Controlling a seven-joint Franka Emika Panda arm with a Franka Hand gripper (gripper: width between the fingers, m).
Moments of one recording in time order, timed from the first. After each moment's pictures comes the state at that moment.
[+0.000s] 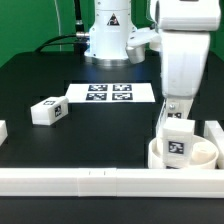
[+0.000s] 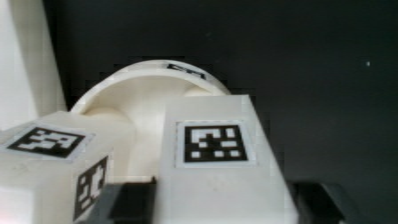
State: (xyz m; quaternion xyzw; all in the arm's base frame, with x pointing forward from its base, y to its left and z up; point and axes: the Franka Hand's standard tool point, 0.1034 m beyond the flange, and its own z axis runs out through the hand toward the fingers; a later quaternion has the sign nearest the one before) arm 0.603 0.056 0.087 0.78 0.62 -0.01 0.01
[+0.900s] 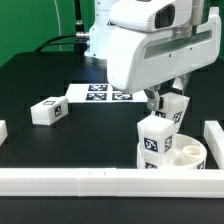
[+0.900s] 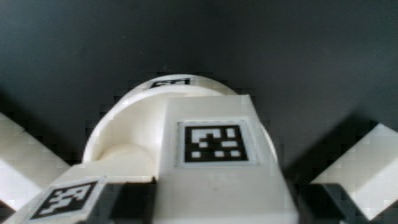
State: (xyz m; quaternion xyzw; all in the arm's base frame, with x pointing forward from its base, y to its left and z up) arm 0.601 0.050 0.087 0.94 0.35 -0.02 0.01
